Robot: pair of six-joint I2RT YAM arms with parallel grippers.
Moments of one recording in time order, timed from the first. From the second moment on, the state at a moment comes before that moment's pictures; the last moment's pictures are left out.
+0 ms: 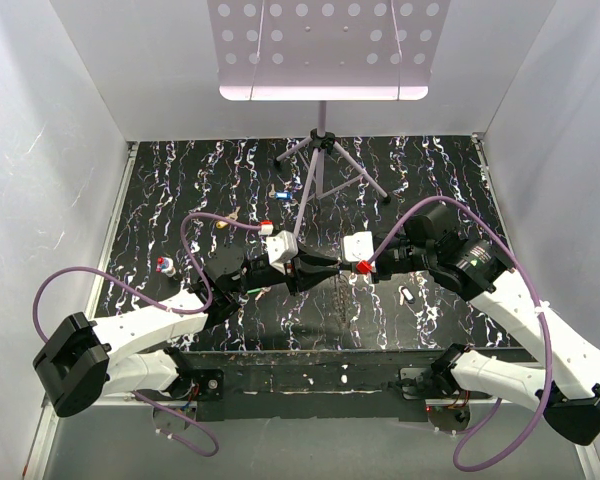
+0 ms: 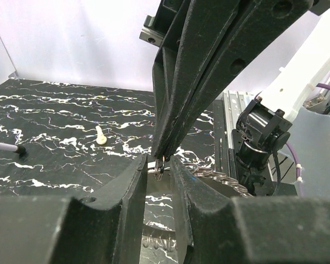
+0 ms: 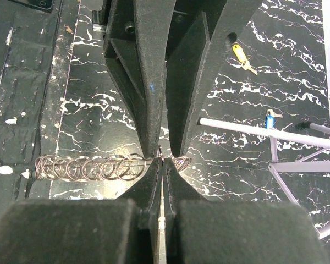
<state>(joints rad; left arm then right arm) -0.89 1.14 0.58 0.76 0.51 -0.10 0.75 0.99 1.13 -0.74 -0.63 -0.81</state>
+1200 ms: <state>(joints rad) -0.89 1.14 0.56 0.76 0.51 -0.08 0.75 1.00 1.13 -0.72 -0.61 -0.79</state>
